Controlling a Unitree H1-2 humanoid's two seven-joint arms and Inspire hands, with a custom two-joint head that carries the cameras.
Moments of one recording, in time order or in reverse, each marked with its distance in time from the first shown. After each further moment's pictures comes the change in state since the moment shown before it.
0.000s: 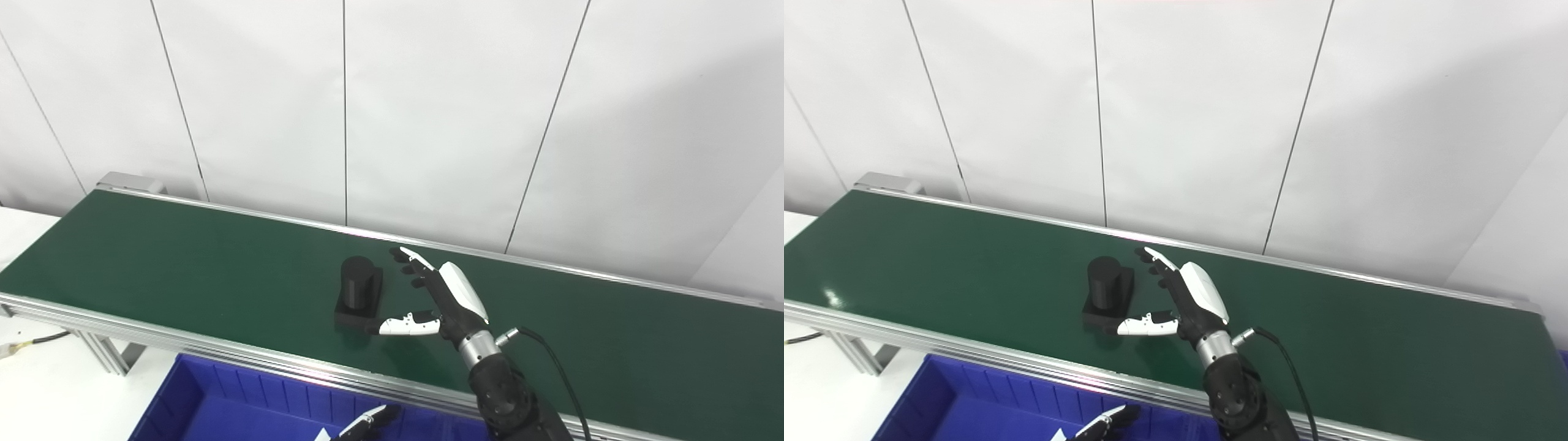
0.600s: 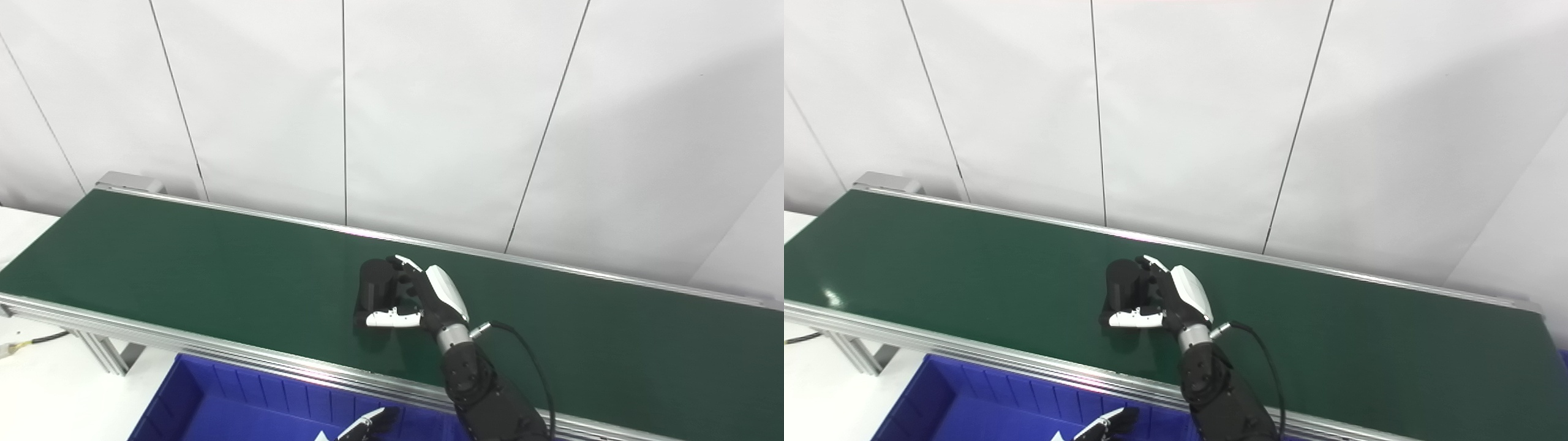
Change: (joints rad) left arm 0.012 0.008 -0.008 -0.008 -0.005 0.000 0.002; right arm -0.201 0.104 -0.018 0.481 0.035 -0.032 -0.216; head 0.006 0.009
